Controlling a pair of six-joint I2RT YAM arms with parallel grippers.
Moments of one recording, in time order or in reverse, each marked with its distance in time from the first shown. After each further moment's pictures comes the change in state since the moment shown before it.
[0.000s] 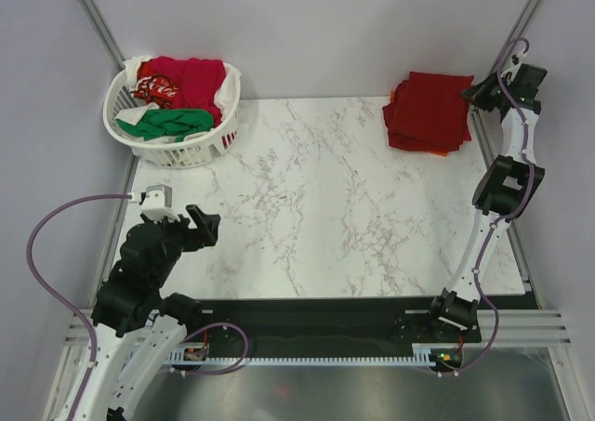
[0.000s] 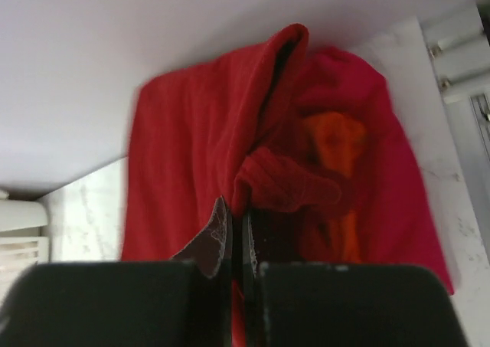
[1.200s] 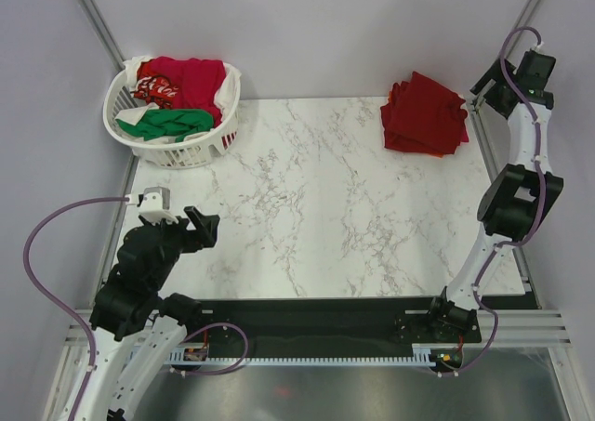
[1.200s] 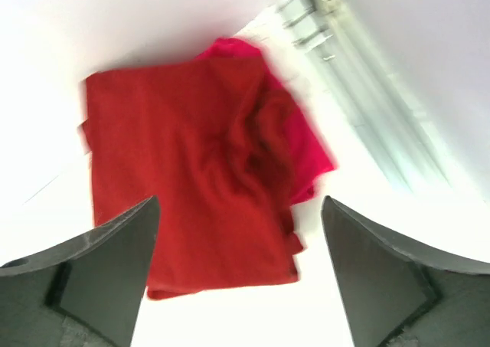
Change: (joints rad) left arm 0.000 -0.021 0.000 0.000 0.005 0.000; right arm 0.037 -0.424 -0.422 -0.100 0.491 -0.053
